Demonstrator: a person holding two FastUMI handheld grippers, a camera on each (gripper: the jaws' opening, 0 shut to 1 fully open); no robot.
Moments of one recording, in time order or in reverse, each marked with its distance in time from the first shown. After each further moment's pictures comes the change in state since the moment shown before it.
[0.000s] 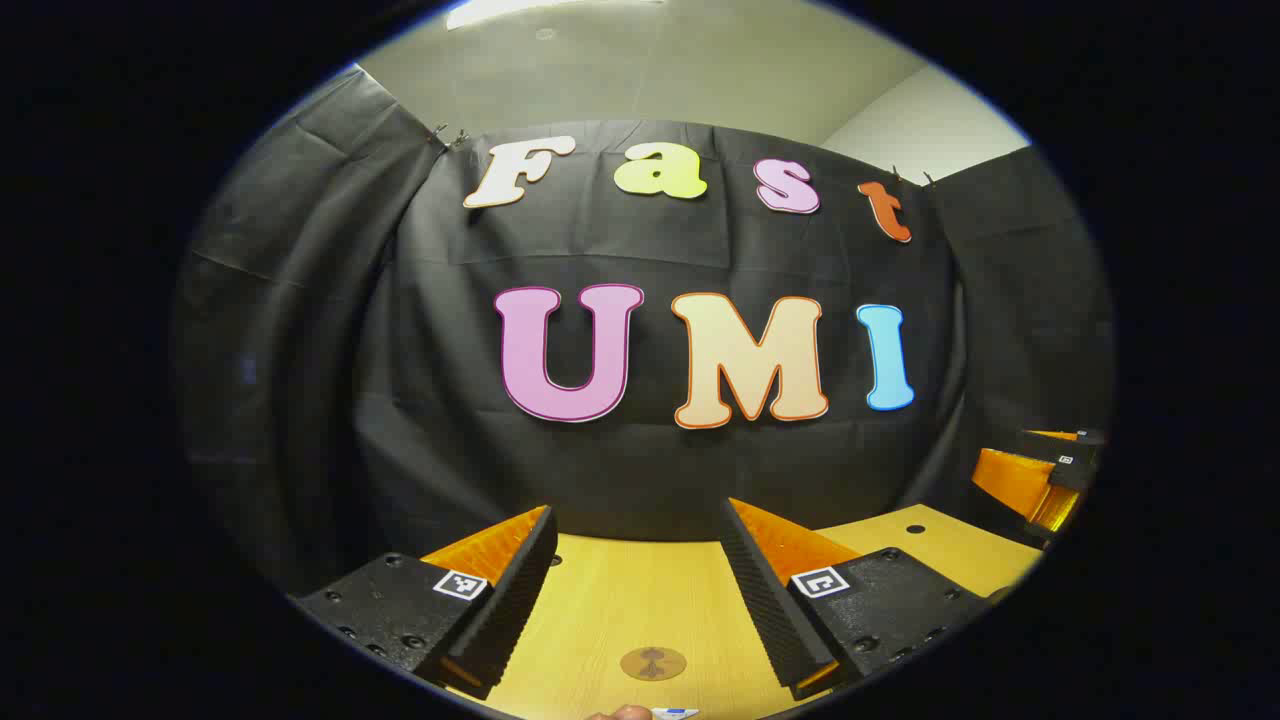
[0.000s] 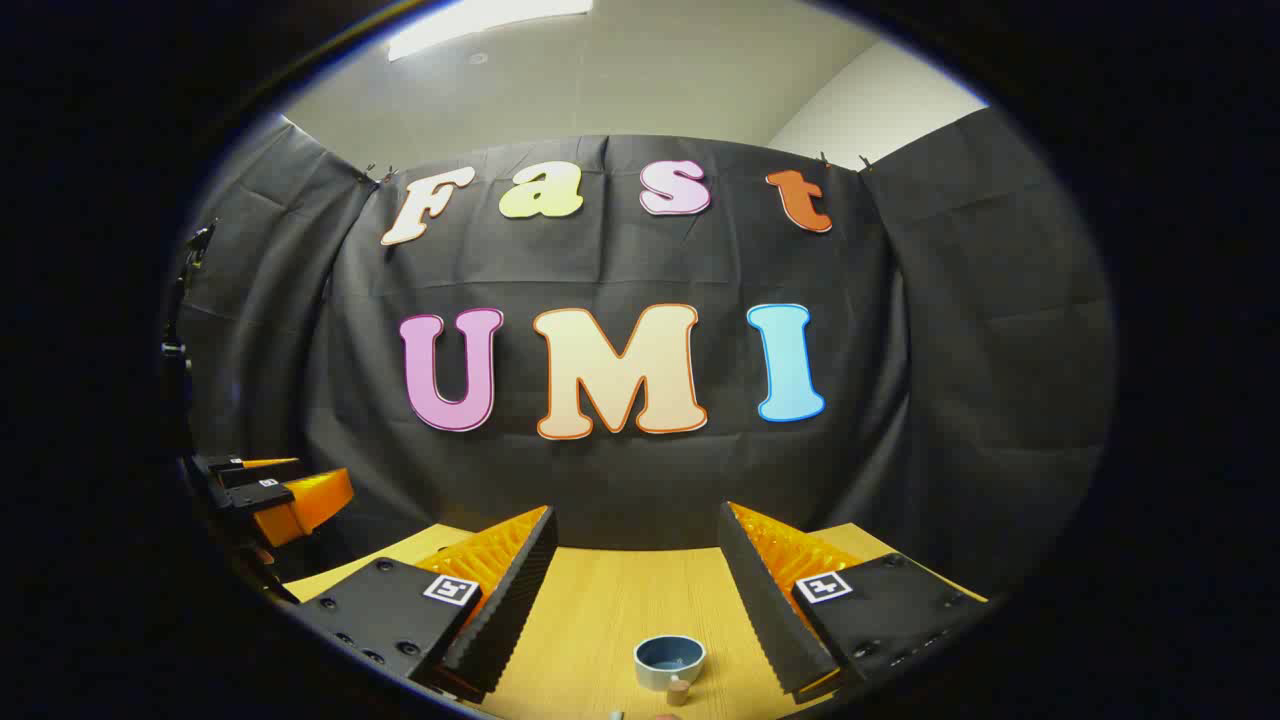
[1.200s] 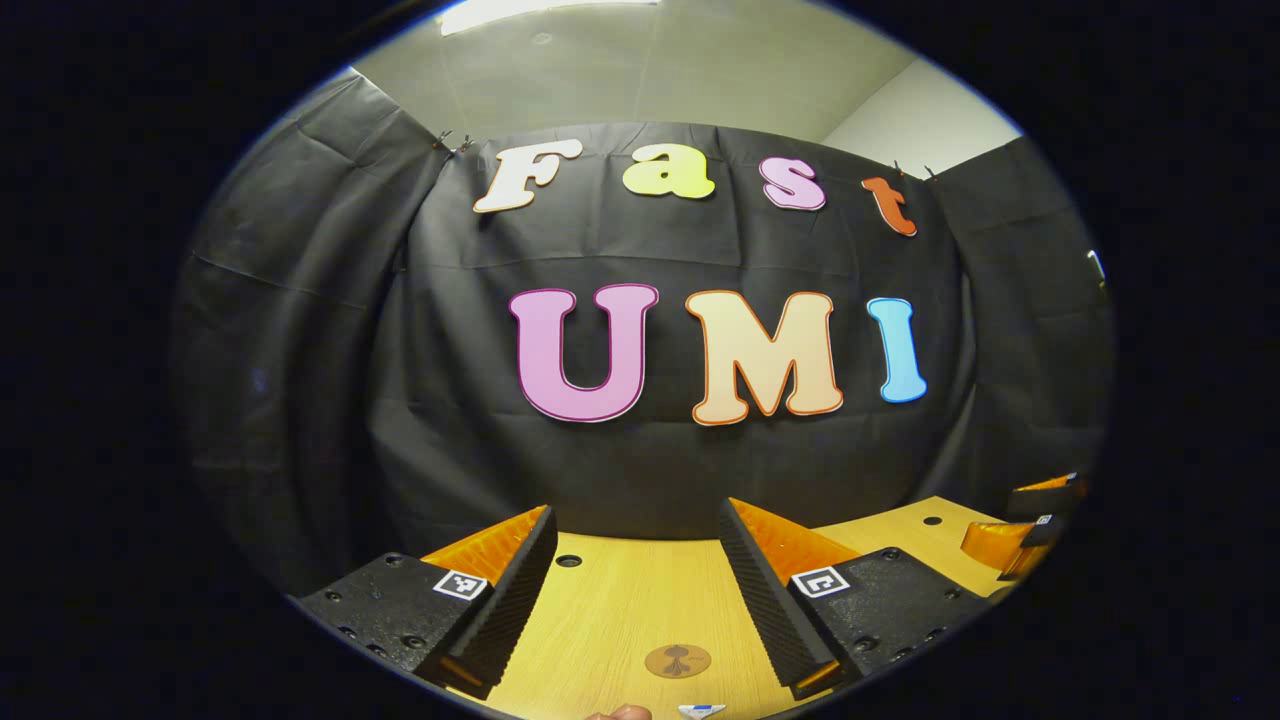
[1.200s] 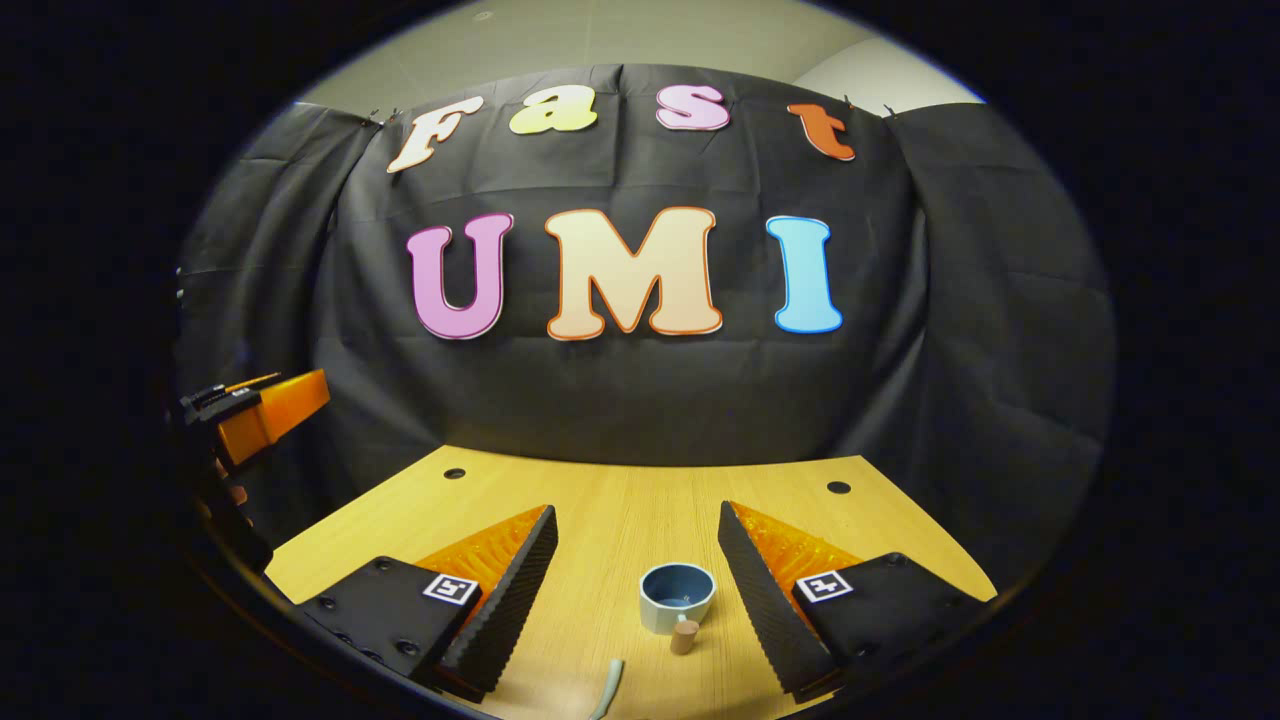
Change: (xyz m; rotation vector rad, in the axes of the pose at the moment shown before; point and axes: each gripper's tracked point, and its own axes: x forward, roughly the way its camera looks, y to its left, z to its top) left arm -0.005 0.020 -0.009 0.022 -0.003 0.029; right arm -0.010 0.008 -0.103 -0.043 0.301 0.042
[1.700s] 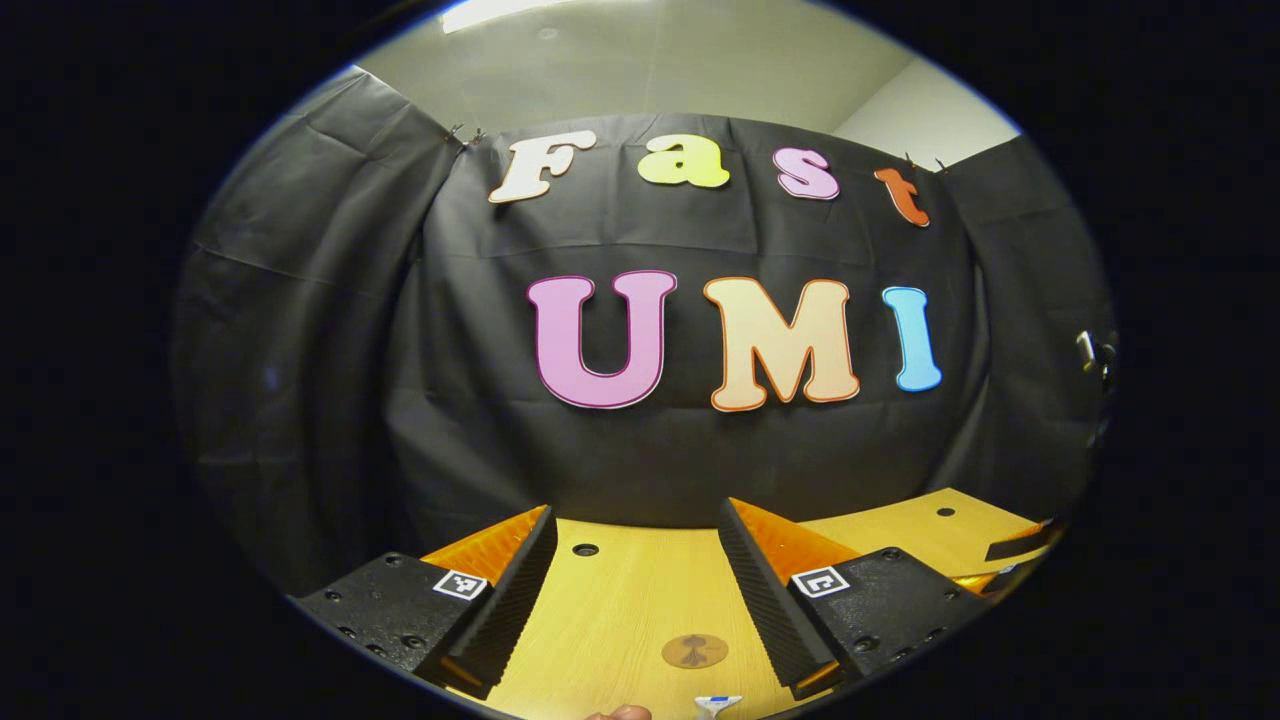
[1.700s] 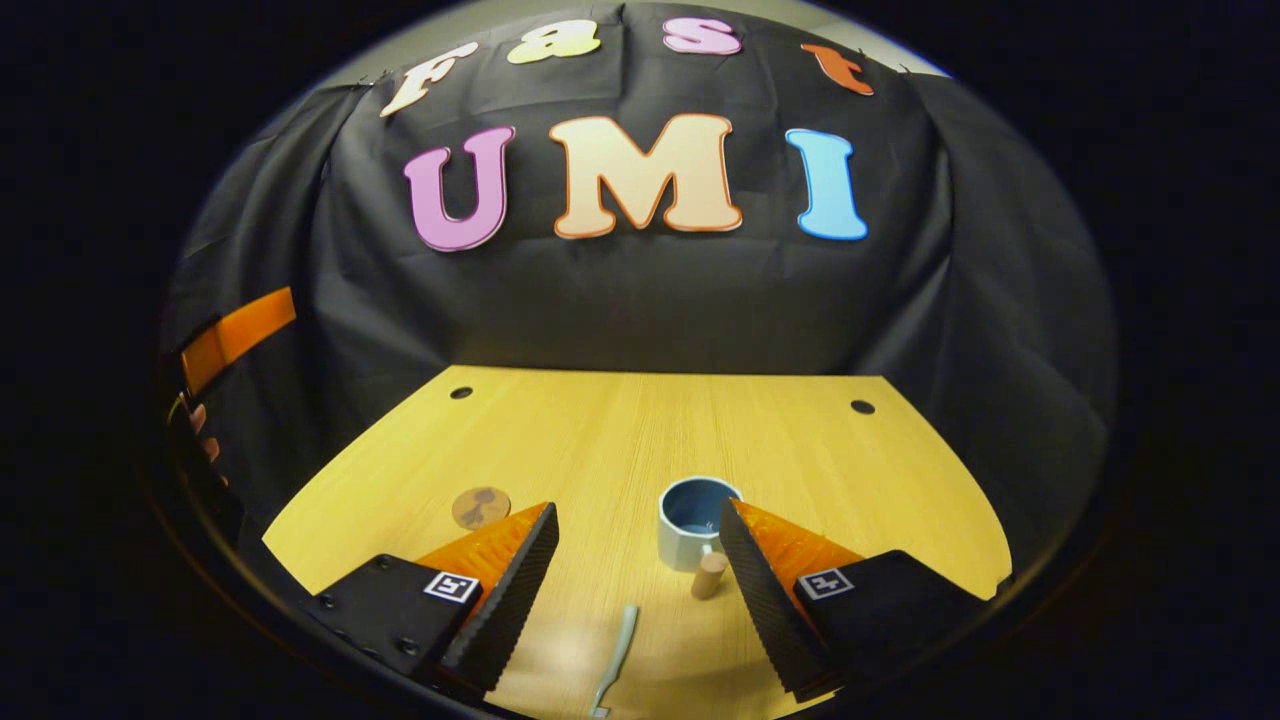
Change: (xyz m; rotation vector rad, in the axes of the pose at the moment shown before) left arm -0.007 0.021 -0.015 0.001 0.033 0.046; right arm 0.010 0.013 -0.092 -0.006 0.285 0.036
